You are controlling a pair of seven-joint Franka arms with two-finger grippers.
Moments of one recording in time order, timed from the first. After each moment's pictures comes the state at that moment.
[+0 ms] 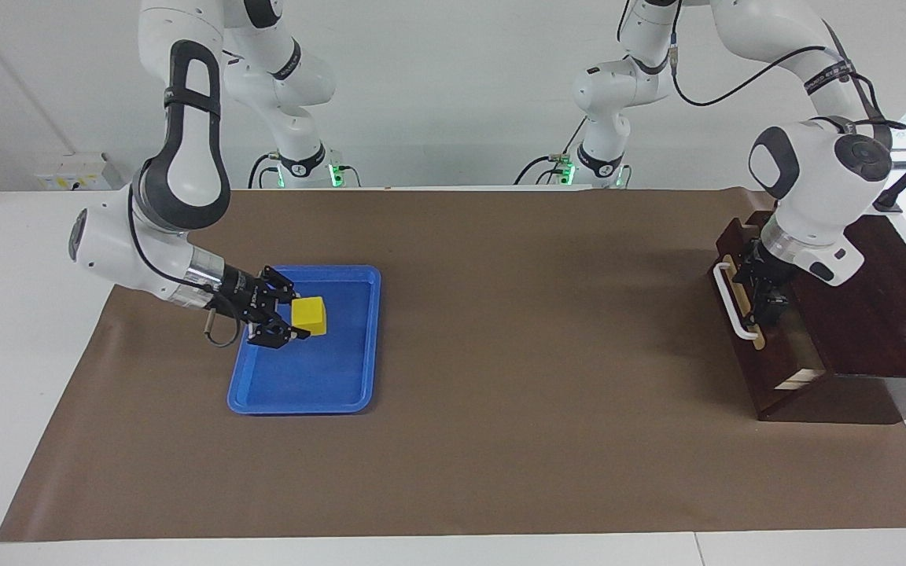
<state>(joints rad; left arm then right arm) 0.22 0.13 -0.10 -1.89 0.06 2.06 -1.20 -0.01 0.21 -0.03 -2.01 0.86 2.03 1.00</state>
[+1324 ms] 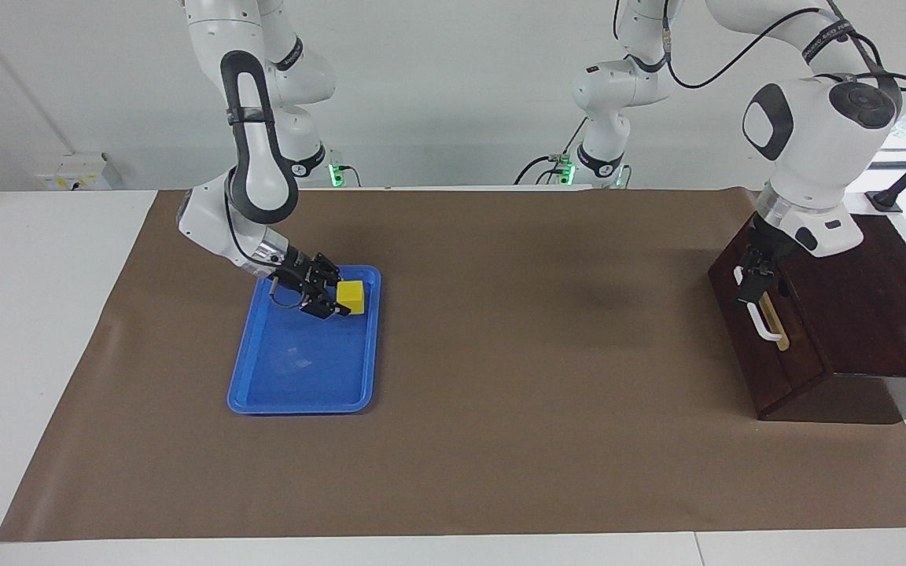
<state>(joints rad) 0.09 0.03 -0.13 -1.81 0.07 1.92 -0.87 0.12 0.10 -0.03 -2.39 1.12 2.30 0.74</state>
